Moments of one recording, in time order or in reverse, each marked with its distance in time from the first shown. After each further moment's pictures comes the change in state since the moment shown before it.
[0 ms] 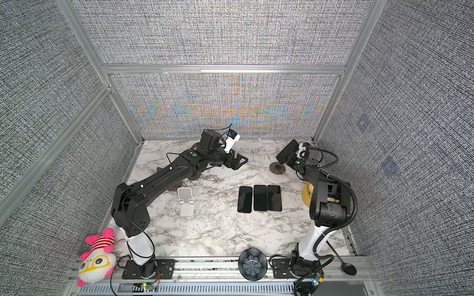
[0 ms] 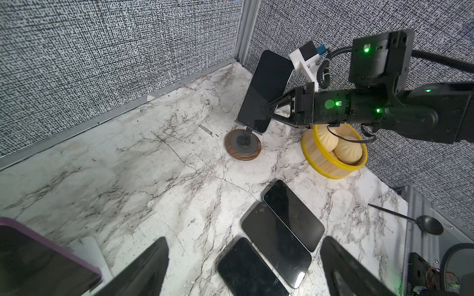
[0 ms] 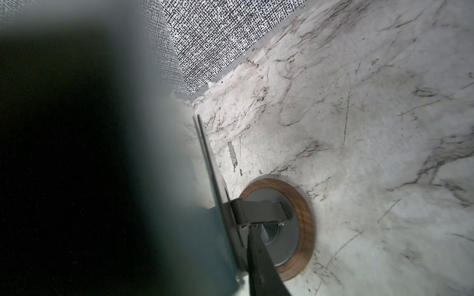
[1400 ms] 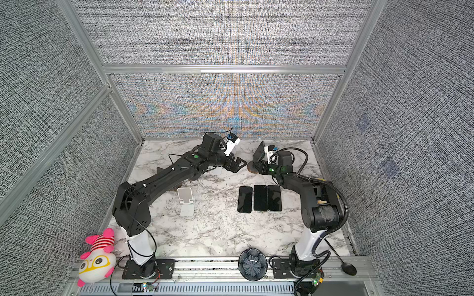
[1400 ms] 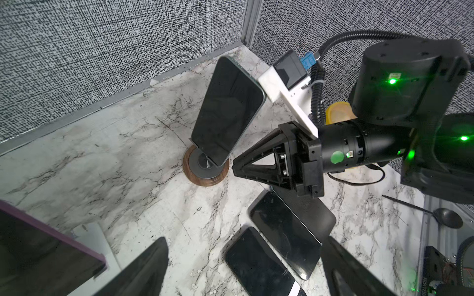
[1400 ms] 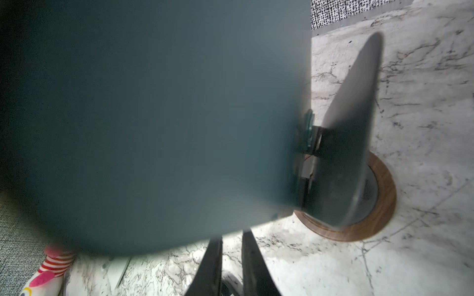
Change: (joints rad) left arm 0.000 0.012 -0.036 -0.002 -0.023 0.023; right arm 0.302 -0.054 -0.156 0.185 -0.166 -0.127
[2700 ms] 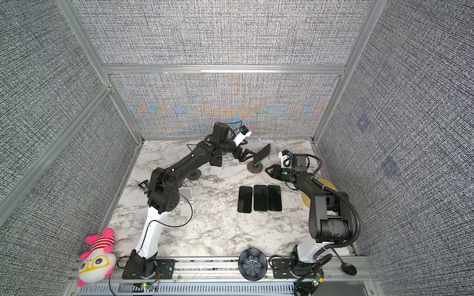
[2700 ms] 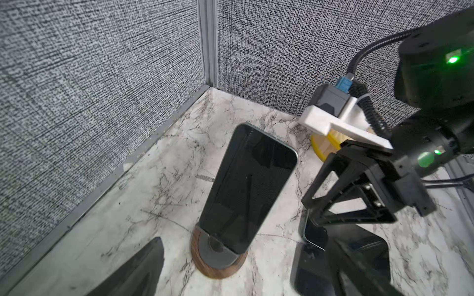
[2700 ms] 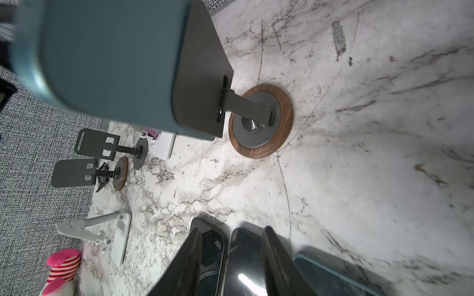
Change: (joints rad) left arm 0.070 0.507 0.591 -0.002 0.314 0.305; right arm -0.158 -0.157 -0.018 -0.389 0.017 -0.062
